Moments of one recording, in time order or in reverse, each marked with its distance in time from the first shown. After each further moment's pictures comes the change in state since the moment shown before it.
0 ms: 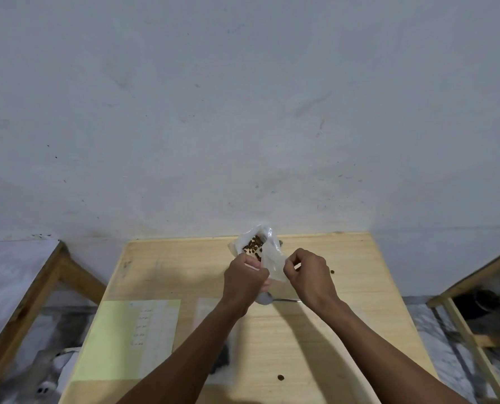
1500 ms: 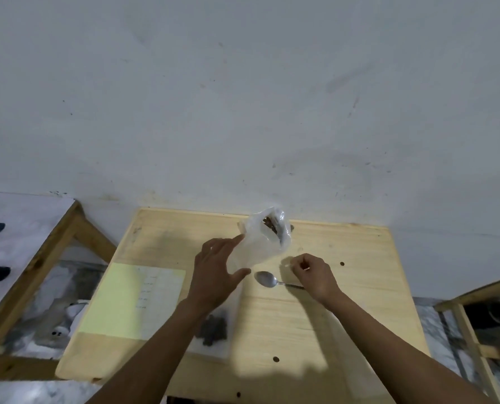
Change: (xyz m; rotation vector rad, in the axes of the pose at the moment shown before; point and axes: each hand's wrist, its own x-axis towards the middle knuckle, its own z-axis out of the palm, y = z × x) left_hand 0.016 -0.064 -0.060 0.739 0.174 0.598; right_hand 0.022 0.054 0.026 0.073 -0.241 0.074
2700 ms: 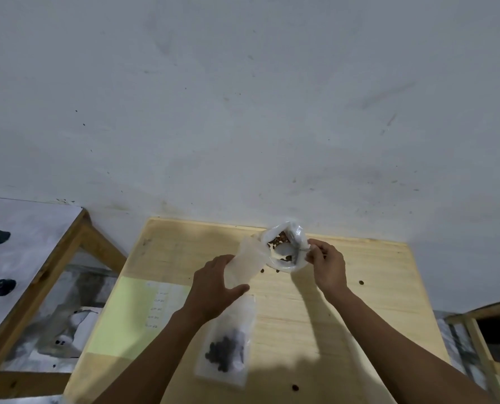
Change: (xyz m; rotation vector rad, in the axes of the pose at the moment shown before) left_hand 0.020 -0.044 -0.015 -0.042 -0.217 -0.197; right_hand 0.061 -0.017 0.023 0.296 0.295 -0.036
